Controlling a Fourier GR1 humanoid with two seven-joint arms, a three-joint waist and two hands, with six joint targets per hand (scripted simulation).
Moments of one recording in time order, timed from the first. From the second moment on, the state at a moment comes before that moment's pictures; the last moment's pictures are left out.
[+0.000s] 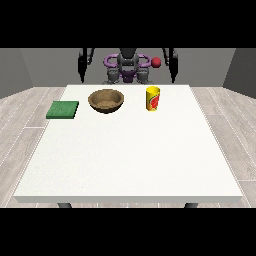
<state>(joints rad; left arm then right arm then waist) 0.01 0.10 -0.01 -1.55 -0.03 -0.01 -0.01 0.02 -0.07 -0.01 -1.56 0.04 0.03 0.02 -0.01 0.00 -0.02</state>
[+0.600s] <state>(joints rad) -0.09 0.13 0.10 -1.71 0.14 -0.03 0.15 0.00 -0.20 -0.17 -1.66 -0.16 0.16 0.11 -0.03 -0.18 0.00</state>
